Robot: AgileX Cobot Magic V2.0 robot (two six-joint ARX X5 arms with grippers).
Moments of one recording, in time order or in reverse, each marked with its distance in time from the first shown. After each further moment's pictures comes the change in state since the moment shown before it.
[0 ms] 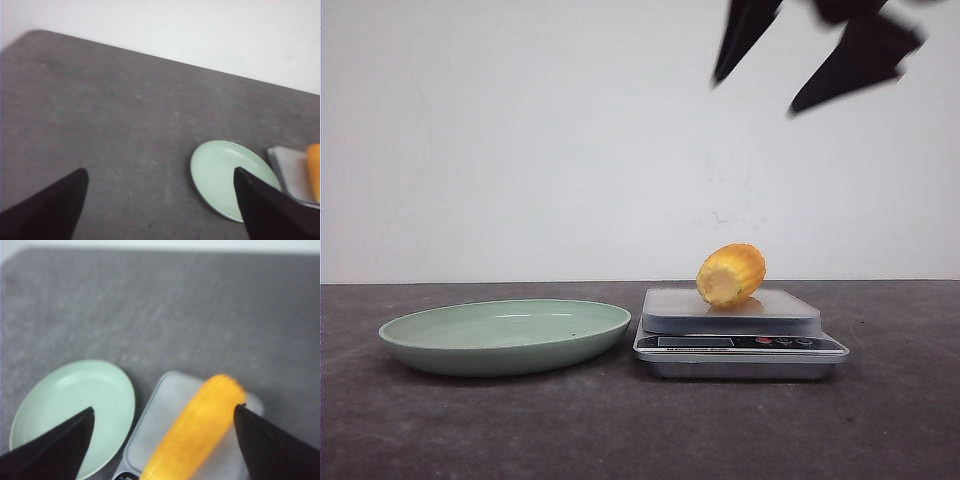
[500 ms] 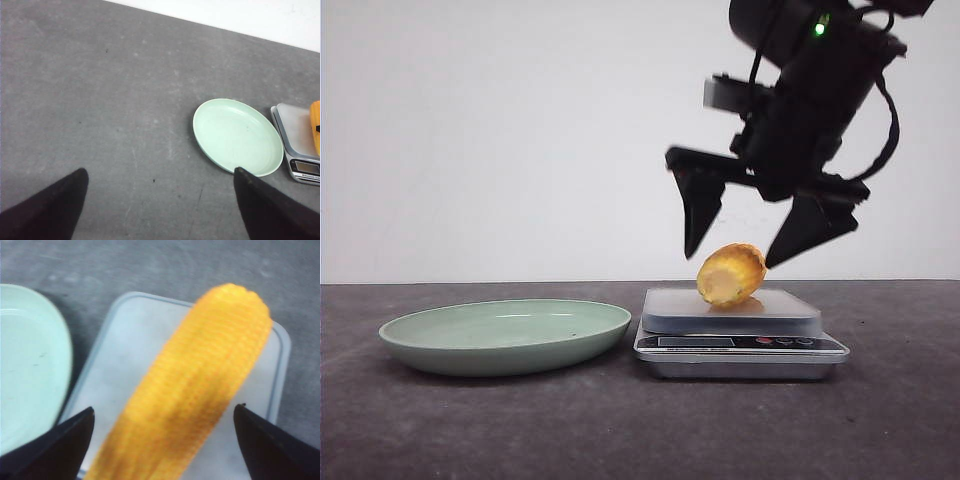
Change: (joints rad) left arm 0.000 -0.004 -0.005 -0.145 0.055 -0.015; right arm 0.023 0.333 0.000 0.054 0.104 0.069
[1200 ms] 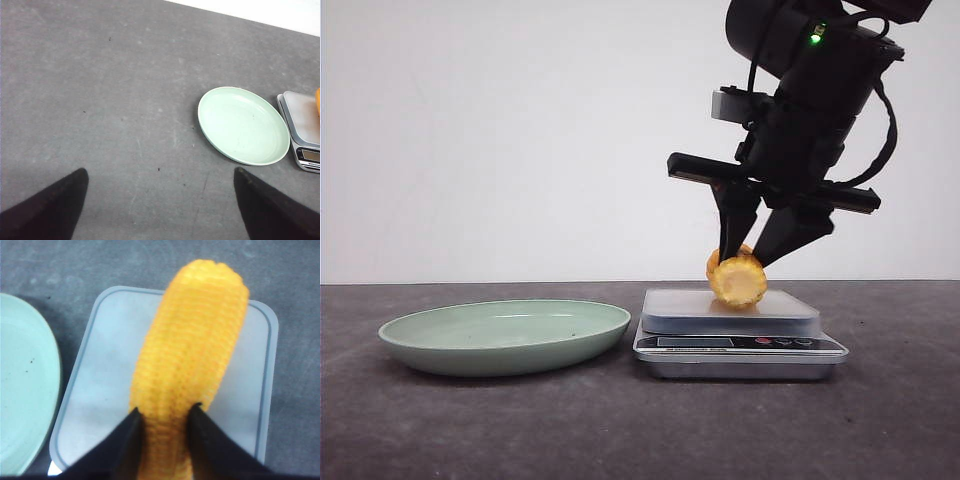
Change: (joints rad) left arm 0.000 0.000 0.000 -0.034 0.002 0.000; right arm 0.000 0.014 0.016 -0.045 0.019 0.101
